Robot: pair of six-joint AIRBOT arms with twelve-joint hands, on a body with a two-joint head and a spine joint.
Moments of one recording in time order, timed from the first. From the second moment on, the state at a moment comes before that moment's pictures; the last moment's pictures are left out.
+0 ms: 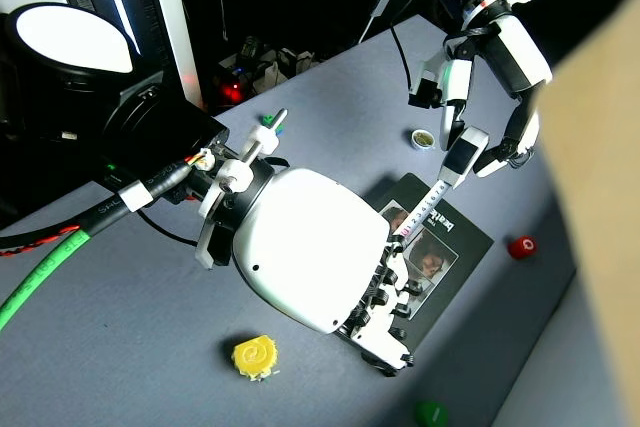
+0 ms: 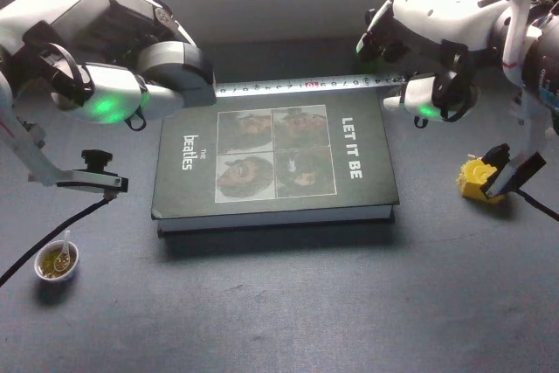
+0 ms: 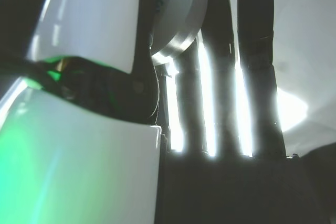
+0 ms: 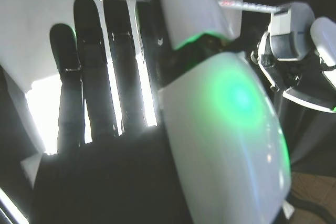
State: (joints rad) left arm 0.55 -0.84 0.91 -0.88 -0.61 1.06; right arm -0.18 -1.11 0.91 -1.72 -0.64 0.83
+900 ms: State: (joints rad) left arm 0.55 -0.84 0.91 -0.88 -0.62 1.06; right arm -0.17 -1.11 0.92 -1.74 -0.64 0.84
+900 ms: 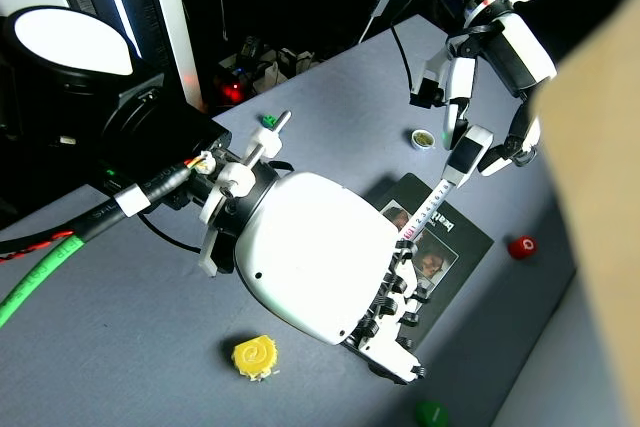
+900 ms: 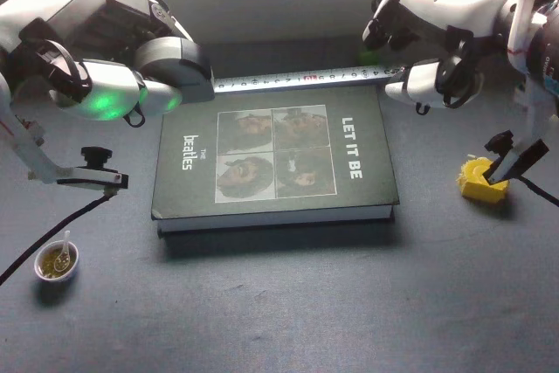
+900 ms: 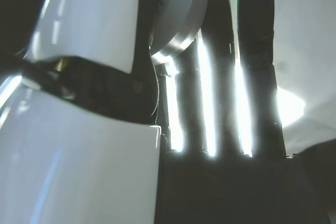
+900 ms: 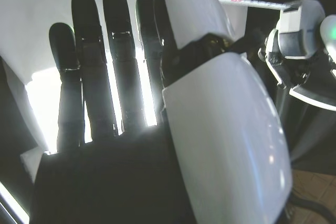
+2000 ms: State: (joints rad) left arm 0.55 -0.84 0.91 -0.88 -0.62 1.06; right arm -0.18 -1.11 0.94 -1.74 -0.63 0.84
